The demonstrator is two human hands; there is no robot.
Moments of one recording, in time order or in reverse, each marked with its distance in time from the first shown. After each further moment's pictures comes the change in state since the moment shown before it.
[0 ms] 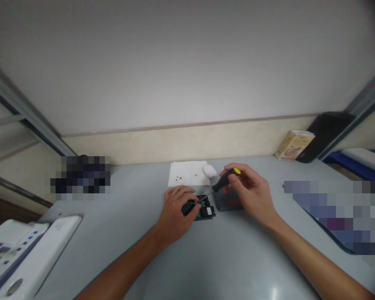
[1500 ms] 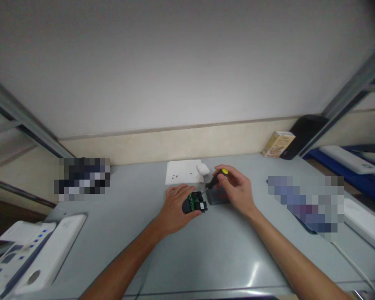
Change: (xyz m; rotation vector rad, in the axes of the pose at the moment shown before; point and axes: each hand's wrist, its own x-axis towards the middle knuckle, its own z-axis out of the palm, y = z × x) left_hand -0.001 -0.004 -0.001 0.059 -0.235 0.016; right_hand -0.001 0.007 -0.001 -0.020 0.022 -0.029
